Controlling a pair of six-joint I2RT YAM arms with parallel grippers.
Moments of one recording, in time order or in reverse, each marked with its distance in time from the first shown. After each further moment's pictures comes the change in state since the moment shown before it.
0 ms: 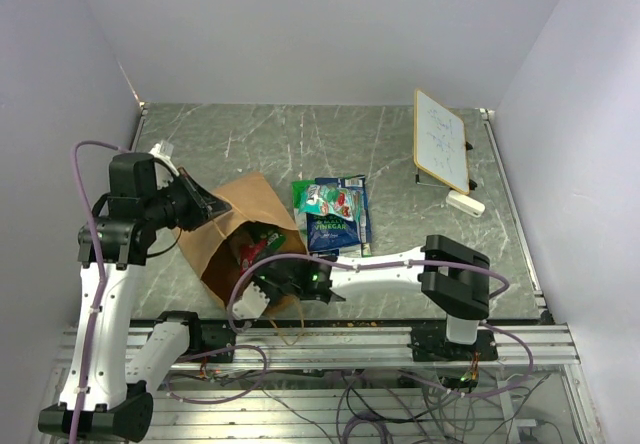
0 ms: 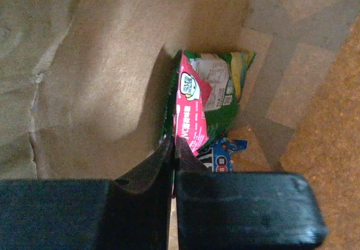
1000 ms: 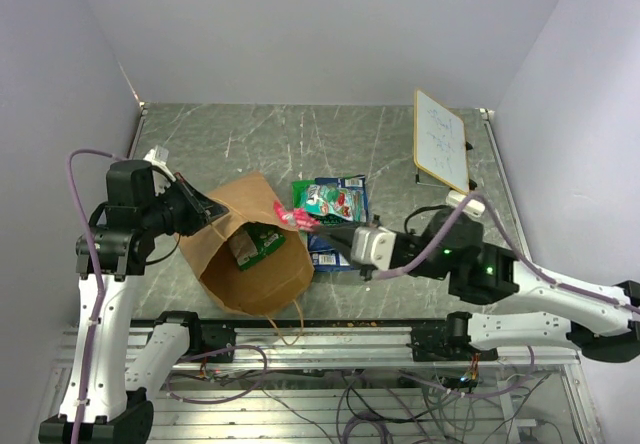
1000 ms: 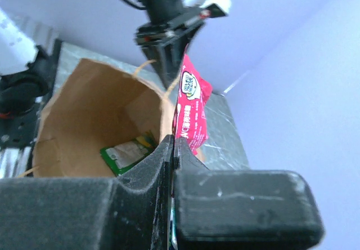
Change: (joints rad) left arm 0.000 -0.050 -0.023 -0.005 -0.033 -0.027; right arm -0.035 -0.898 -0.063 -0.056 -0.243 0.649
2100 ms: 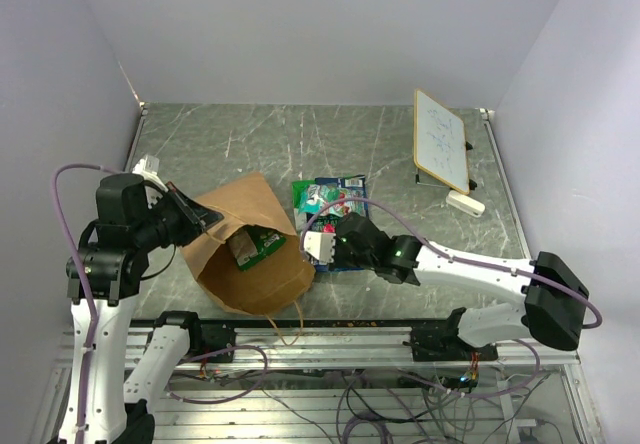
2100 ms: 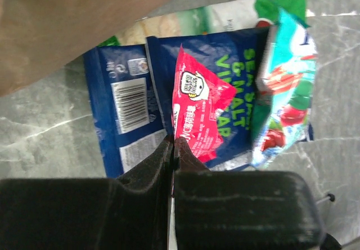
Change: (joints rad) left arm 0.000 -0.079 0.011 -0.049 -0.037 -0.019; right arm -0.264 0.347 -0.301 -0.119 0.199 -0.007
